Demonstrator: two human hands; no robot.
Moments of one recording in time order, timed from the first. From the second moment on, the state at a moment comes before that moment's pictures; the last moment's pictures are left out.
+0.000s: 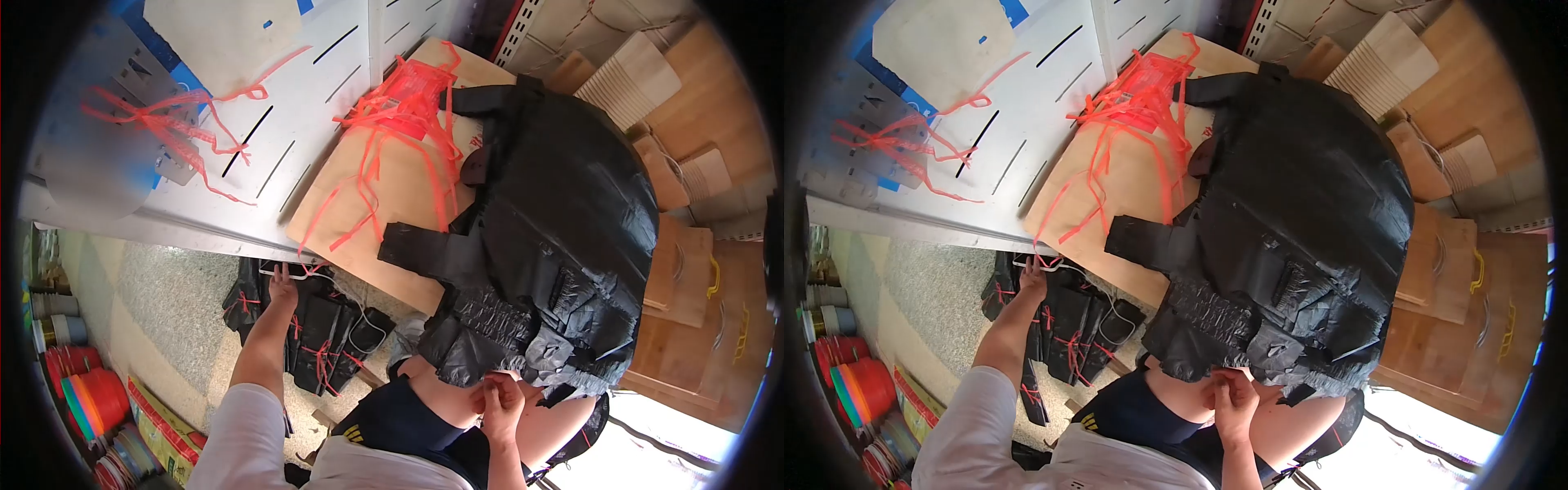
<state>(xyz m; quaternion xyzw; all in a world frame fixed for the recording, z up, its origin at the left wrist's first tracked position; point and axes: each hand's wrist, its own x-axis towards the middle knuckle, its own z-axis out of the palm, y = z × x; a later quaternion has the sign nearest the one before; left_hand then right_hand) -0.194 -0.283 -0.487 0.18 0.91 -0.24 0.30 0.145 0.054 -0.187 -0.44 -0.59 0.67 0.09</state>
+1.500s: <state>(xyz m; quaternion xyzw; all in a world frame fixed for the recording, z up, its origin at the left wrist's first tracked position) -0.117 0.013 -0.093 0.61 0.74 0.28 0.05 0.165 0.212 -0.086 -0.27 -0.92 0.07 0.27</state>
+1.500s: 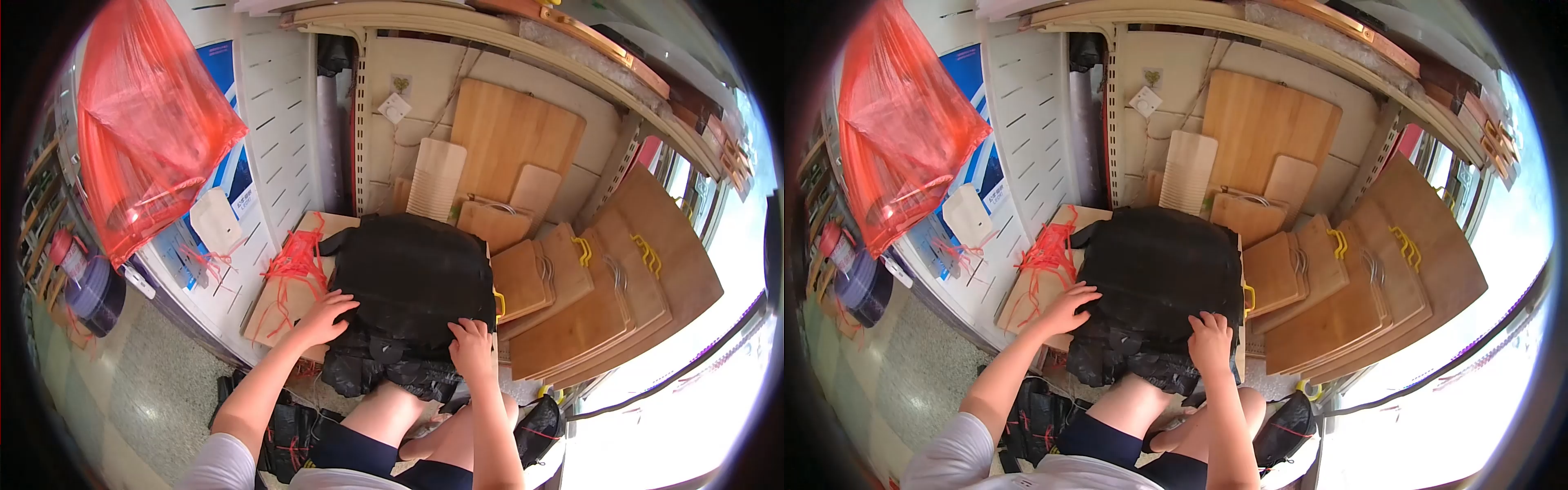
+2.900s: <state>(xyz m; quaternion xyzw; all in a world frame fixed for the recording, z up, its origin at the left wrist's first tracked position) -0.022 0.040 -0.051 0.54 0.73 0.40 -0.13 0.183 0.225 -0.064 -0.24 -0.94 0.08 0.22</state>
